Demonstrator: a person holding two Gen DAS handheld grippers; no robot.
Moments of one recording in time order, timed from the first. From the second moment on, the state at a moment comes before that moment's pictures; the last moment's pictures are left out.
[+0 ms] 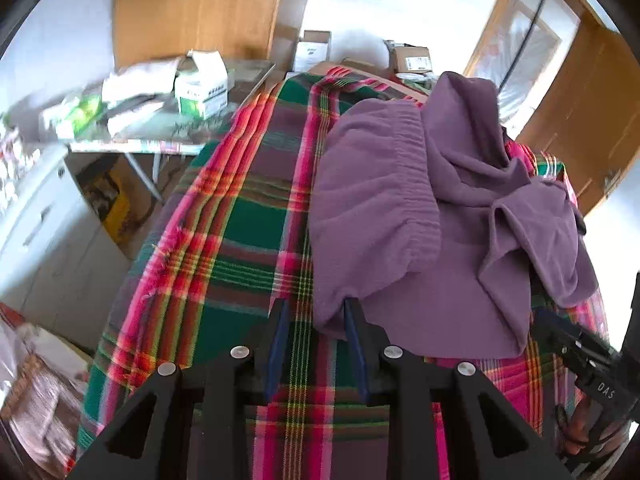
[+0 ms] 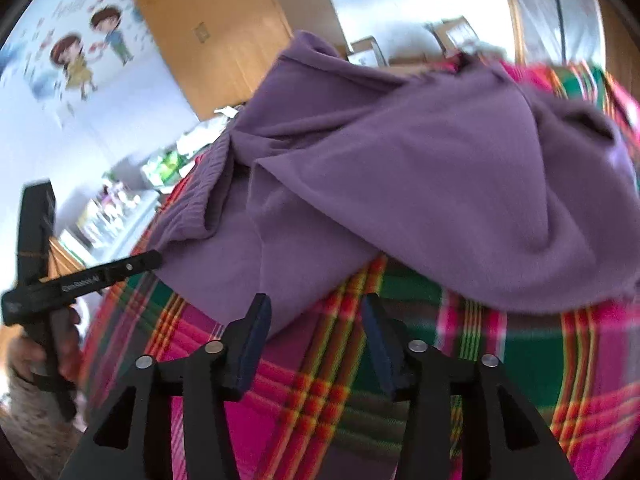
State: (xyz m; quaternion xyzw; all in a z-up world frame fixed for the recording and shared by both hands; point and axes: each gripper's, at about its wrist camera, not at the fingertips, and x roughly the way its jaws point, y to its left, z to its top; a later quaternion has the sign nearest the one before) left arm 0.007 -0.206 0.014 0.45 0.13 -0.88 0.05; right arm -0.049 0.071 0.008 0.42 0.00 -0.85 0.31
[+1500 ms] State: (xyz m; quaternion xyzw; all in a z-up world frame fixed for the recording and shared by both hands) left arm -0.035 -0.215 0.019 0.40 0.06 -0.91 0.10; right arm -0.050 0.027 0.003 0.40 0.12 -0.88 0.25
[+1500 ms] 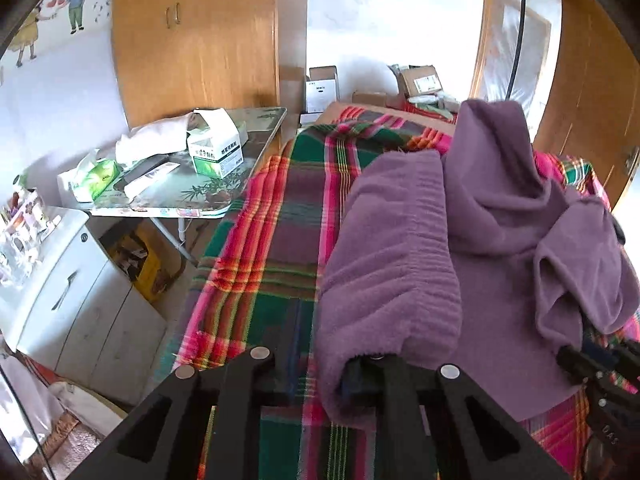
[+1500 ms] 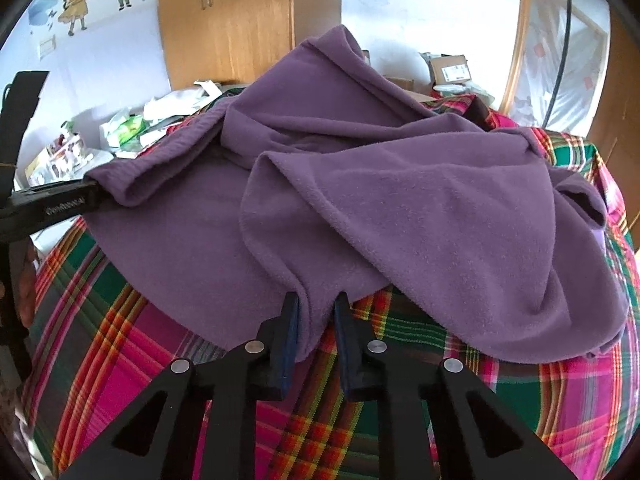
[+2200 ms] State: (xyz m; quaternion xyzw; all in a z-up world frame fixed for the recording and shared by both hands) left arm -0.013 -0.230 0.039 0.39 0.20 -0.90 0.06; right arm -0.035 0.058 0.029 0.35 0.10 -0.90 0.24
